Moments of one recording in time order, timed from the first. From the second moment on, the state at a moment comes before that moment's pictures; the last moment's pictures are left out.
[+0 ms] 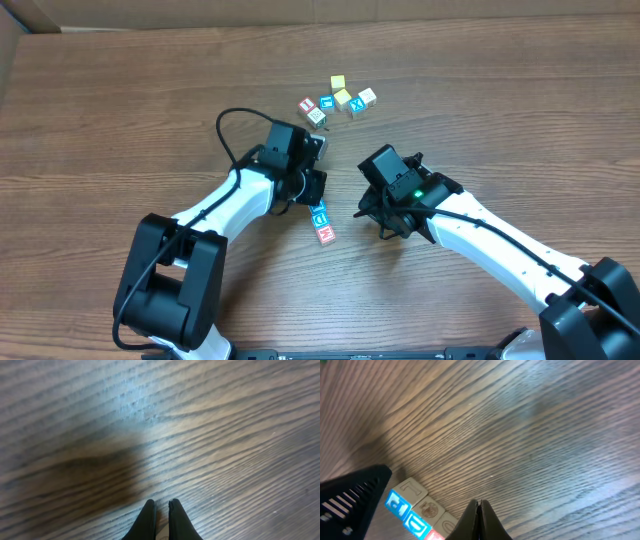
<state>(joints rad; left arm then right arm) -0.35 1.79 1.00 -0.38 0.26 -0.10 0.66 1.61 1.04 -0.66 0.02 1.26</state>
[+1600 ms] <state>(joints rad) -0.29 1.79 1.02 -0.75 0.34 -0.53 0.66 1.78 1.04 -0.27 -0.15 0.61</state>
